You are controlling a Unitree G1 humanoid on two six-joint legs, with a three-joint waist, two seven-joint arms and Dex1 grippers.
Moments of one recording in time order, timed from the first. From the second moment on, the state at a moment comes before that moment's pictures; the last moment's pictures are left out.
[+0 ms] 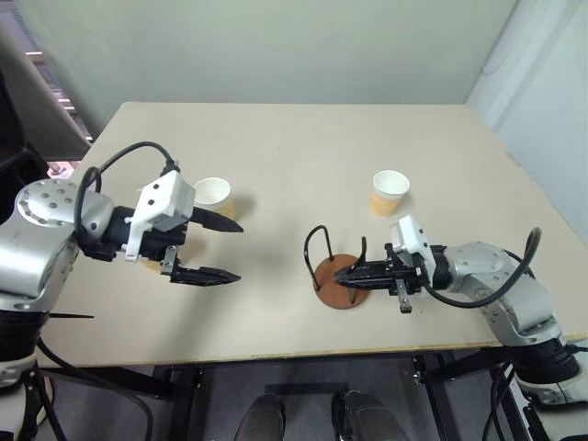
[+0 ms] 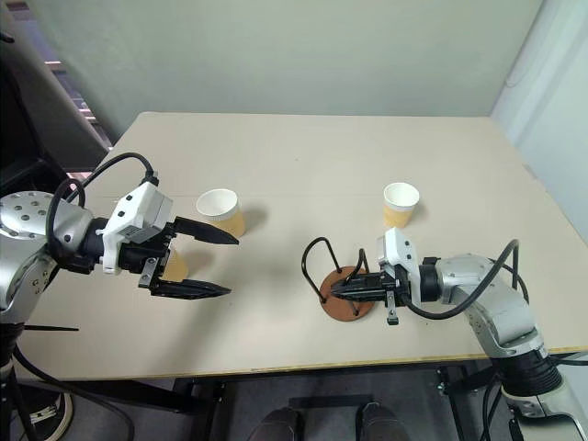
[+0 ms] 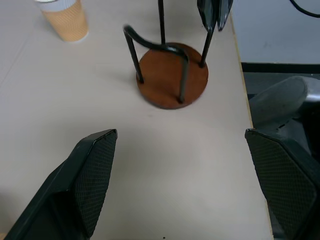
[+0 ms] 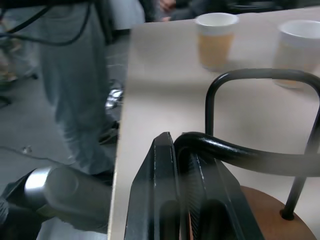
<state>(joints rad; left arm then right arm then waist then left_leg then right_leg) -0.53 1.11 0.02 -0.18 -0.56 0.51 -1.43 -0.44 -0.61 0.18 -0.25 0.49 0.45 1.24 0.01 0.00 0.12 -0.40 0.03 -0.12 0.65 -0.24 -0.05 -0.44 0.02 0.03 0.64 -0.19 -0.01</state>
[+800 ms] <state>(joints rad) -0.54 1.09 0.00 -0.20 -0.54 0.55 -1.41 -0.62 -0.64 0.30 0.07 0.28 0.21 1.44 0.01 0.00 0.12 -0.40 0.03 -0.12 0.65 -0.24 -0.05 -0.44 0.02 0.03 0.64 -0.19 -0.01</state>
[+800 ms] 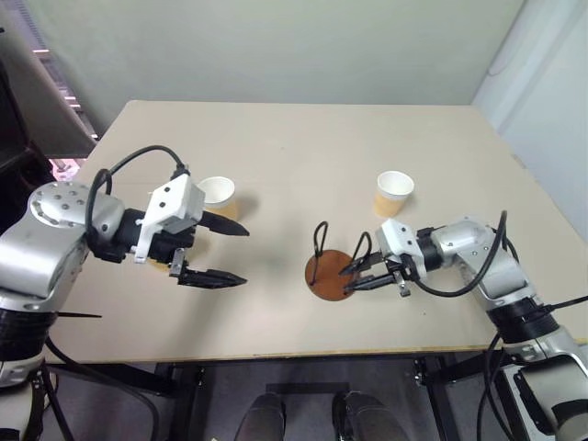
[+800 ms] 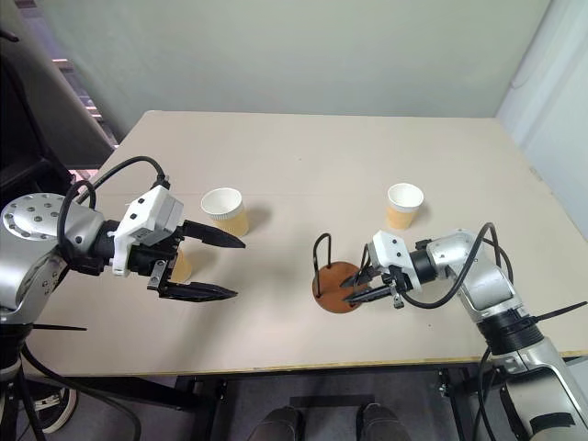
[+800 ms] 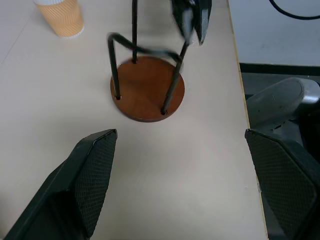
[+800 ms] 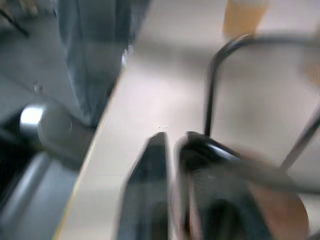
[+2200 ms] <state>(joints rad) -0.54 0.93 0.03 -0.20 -0.46 0.53 -1.22 -1.08 -0.63 0.30 0.97 -0.26 -0.34 1.02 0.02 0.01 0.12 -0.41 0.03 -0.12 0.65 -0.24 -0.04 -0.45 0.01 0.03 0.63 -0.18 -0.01</state>
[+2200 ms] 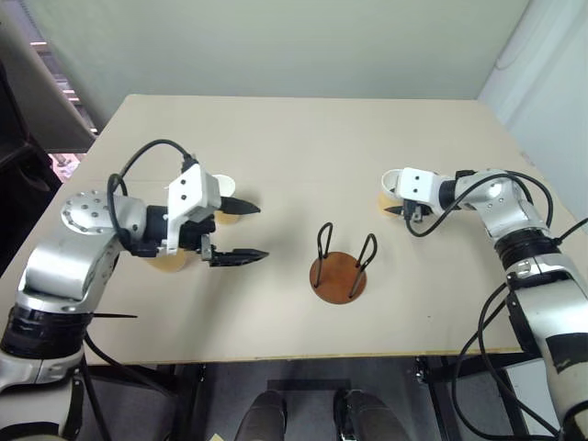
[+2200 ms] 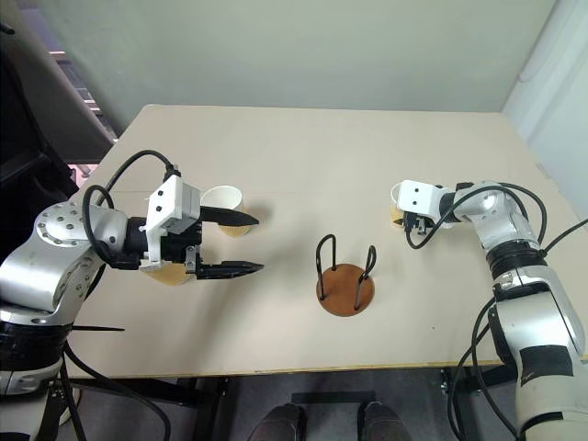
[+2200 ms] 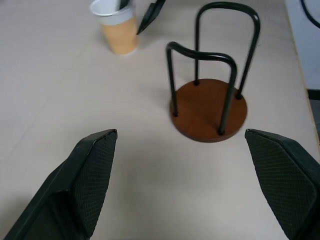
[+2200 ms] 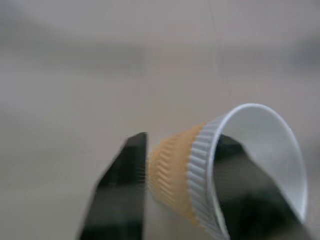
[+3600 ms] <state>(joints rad) -0.51 1.00 0.04 -0.17 -0.45 0.50 -1.30 -0.84 -0.84 0.19 -0.32 0.46 0.59 1.34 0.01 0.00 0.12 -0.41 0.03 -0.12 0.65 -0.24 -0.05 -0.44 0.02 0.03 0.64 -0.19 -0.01</state>
